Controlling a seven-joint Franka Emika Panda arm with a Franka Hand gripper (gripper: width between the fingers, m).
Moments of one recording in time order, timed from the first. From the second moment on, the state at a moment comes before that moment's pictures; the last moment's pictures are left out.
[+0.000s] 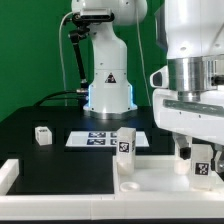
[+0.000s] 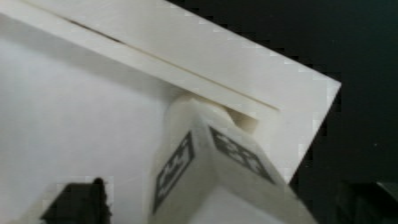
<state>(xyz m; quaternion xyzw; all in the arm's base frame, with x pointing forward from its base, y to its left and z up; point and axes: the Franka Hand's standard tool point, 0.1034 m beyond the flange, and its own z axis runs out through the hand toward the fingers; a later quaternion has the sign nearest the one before) 0.630 0.118 0.070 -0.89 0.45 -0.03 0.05</state>
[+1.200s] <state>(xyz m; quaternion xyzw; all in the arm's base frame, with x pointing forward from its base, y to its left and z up) 0.631 0.126 0.069 -0.75 0.66 0.00 0.04</state>
